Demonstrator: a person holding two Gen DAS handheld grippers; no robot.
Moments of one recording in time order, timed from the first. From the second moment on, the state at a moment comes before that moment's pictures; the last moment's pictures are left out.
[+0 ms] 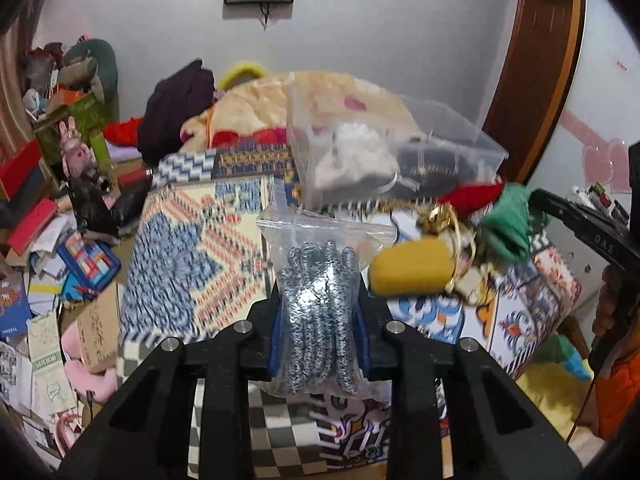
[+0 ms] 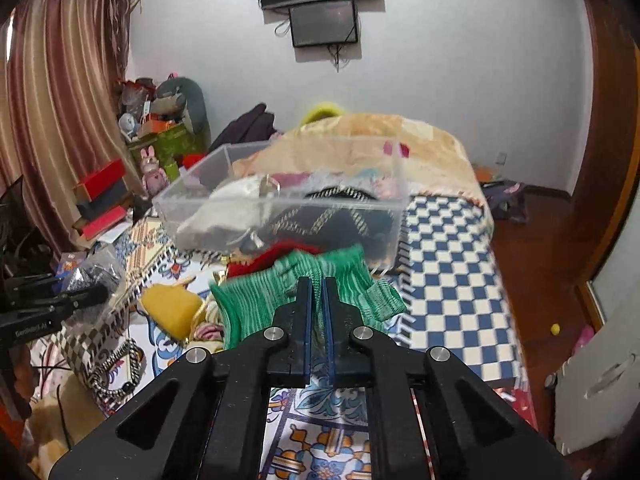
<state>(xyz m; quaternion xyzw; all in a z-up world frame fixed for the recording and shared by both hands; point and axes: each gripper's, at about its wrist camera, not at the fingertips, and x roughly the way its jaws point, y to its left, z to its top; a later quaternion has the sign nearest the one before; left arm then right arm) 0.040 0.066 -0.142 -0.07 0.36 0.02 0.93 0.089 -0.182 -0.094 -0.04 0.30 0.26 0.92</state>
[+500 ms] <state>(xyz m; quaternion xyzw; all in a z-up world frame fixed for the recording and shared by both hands) 0.061 0.048 -0.100 -0.05 0.31 -0.01 0.95 0.094 -0.181 -0.120 -0.08 0.35 0.23 0.90</state>
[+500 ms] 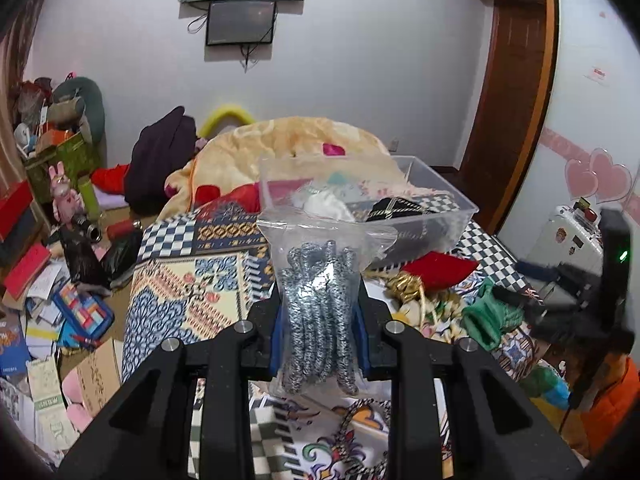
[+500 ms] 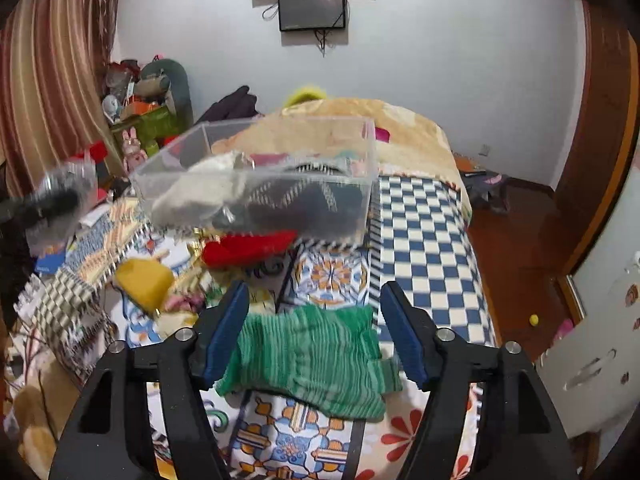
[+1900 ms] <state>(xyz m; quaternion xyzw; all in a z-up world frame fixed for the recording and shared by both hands) 0.202 0.040 -0.085 -0.06 0.30 0.01 0.95 0.177 -0.140 -0.054 -0.02 0.27 0.25 0.93</state>
